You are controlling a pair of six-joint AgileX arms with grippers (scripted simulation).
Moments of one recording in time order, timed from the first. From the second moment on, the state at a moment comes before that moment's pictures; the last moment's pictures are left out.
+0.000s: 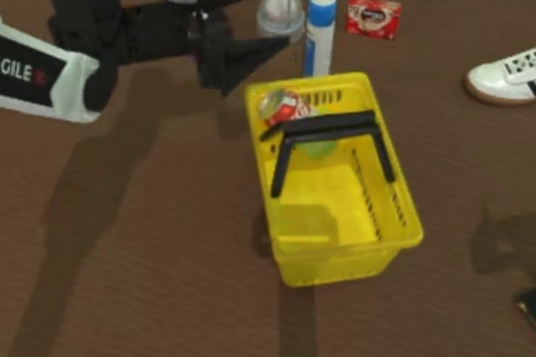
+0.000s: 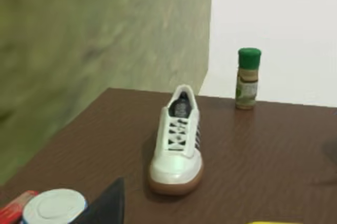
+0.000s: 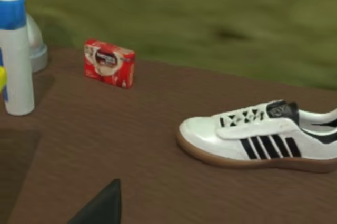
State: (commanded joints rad) left arm -0.24 2.17 1.23 0.95 1.14 -0.01; right arm 0.09 0.21 0.21 -0.17 -0.01 -0.12
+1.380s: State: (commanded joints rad) left arm 0.02 0.04 0.03 0.02 0.03 -0.01; right arm 0.64 2.24 2.16 -1.46 0.00 -1.04
